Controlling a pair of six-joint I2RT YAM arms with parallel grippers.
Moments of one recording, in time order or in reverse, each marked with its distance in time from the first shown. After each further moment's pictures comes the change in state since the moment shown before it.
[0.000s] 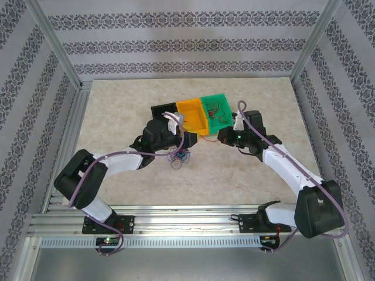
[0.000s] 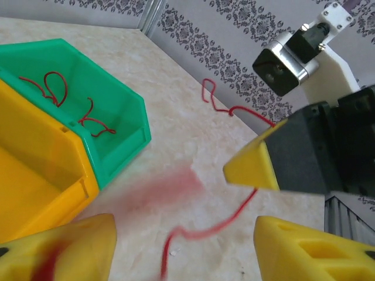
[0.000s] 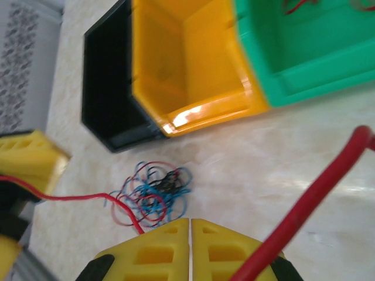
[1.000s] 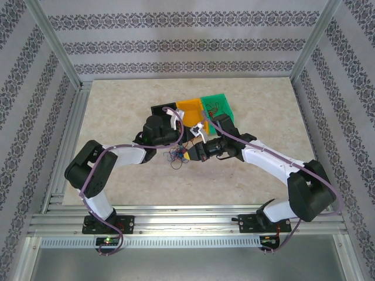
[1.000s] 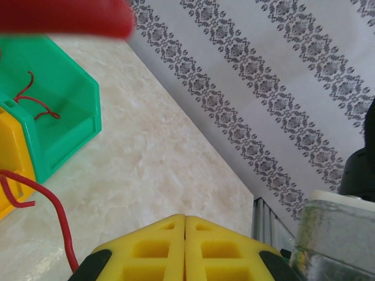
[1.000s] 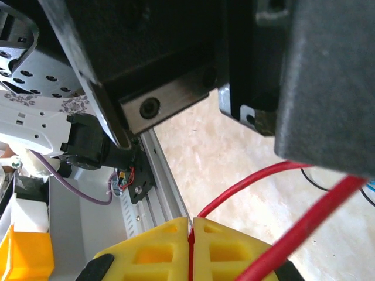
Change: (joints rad) left arm 0.068 0.123 0.045 0.164 0.240 -0.257; right arm 0.276 0.155 0.077 0.019 -0.435 -0.285
